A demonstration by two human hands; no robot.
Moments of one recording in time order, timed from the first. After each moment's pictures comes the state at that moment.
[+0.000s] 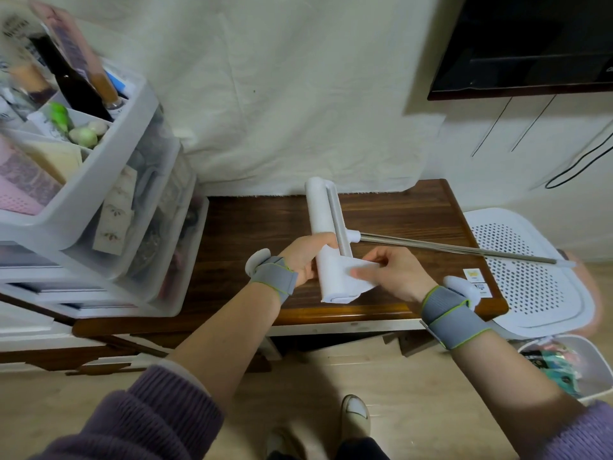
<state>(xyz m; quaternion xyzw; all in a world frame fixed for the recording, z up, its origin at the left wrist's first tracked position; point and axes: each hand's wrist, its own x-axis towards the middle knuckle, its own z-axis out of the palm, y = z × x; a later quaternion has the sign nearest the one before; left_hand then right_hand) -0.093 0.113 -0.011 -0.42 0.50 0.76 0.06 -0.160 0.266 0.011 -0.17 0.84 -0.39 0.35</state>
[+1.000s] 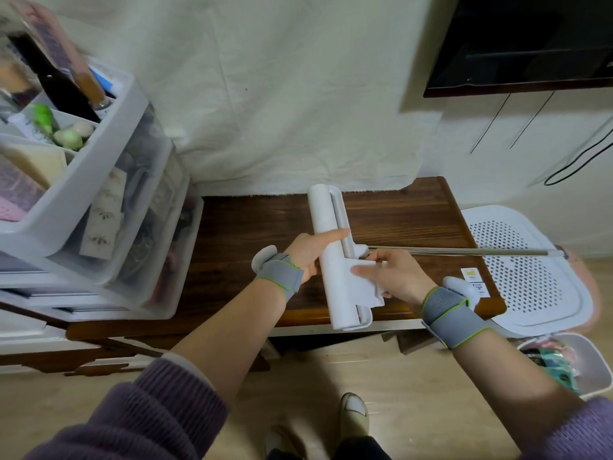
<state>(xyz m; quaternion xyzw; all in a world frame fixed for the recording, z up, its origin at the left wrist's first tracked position) -0.111 0.120 -0.012 -0.42 0.51 0.75 0.04 -0.169 0.271 0.009 -0.11 0.80 -0.44 0.40</state>
